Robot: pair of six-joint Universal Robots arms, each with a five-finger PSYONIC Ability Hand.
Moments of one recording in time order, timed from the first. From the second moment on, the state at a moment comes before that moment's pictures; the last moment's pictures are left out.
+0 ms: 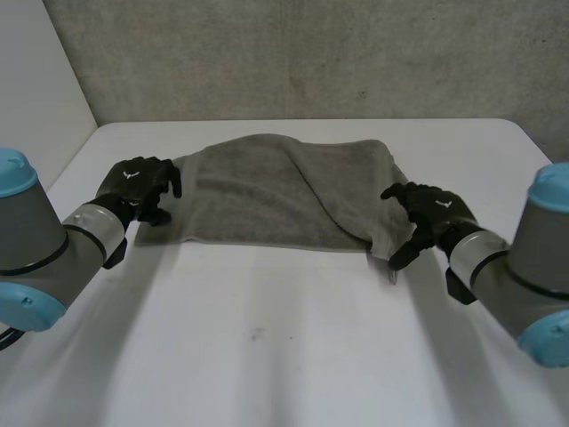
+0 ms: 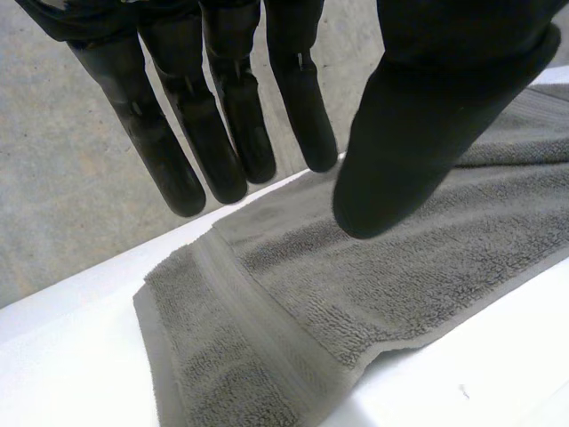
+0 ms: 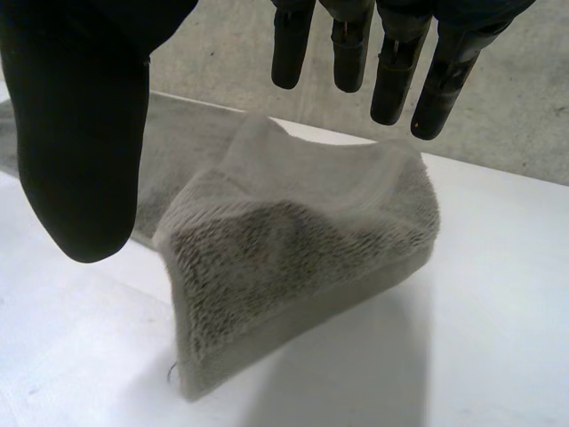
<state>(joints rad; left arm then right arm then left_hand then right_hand) 4.51 -2.02 -1.56 3.40 -1.32 3.27 1.87 -1.14 1.61 -0.16 1.40 3.17 0.81 0.81 0.81 0.82 0.65 0.28 0.26 0.25 0.25 0.08</state>
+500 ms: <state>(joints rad) 4.51 -2.02 -1.58 3.40 -1.32 3.25 1.92 -0.96 1.57 -0.47 1.57 2.96 0.23 0.22 0.23 0.23 0.05 0.73 0.64 0.64 0.64 0.46</state>
